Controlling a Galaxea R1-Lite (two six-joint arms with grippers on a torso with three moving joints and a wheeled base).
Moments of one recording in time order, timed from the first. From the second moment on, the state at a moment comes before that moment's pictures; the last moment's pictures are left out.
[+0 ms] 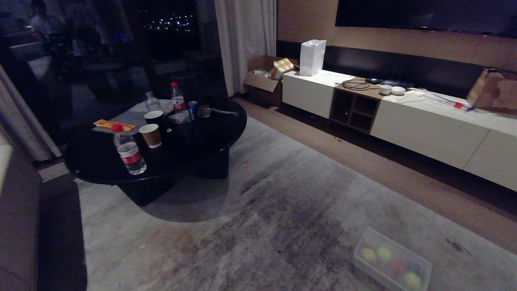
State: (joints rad) left arm -0.01 0.00 0.00 0.00 0.06 -0.09; right arm 0.01 0.00 -0.03 0.09 0.00 0.03
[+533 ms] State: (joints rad) left arm -0.01 0.00 0.00 0.00 0.06 -0.09; right arm 0.01 0.00 -0.03 0.09 0.00 0.03
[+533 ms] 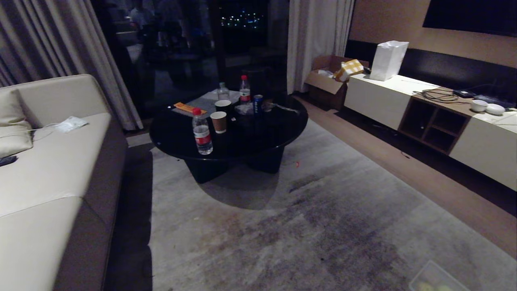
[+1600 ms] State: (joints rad) left arm -0.01 0.00 0.00 0.00 0.06 -0.09; right arm 0.01 0.00 -0.03 0.08 0.01 0.02
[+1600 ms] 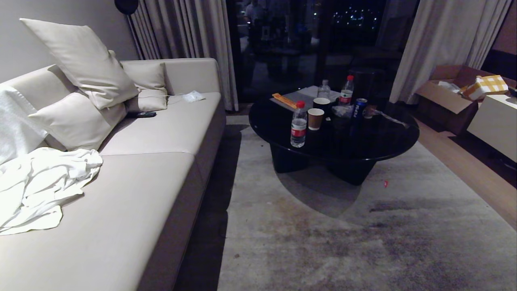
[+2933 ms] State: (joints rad) left arm -0.01 0.00 0.00 0.00 0.03 -0.02; right arm 0.01 0.00 -0.03 0.08 0.01 0.02
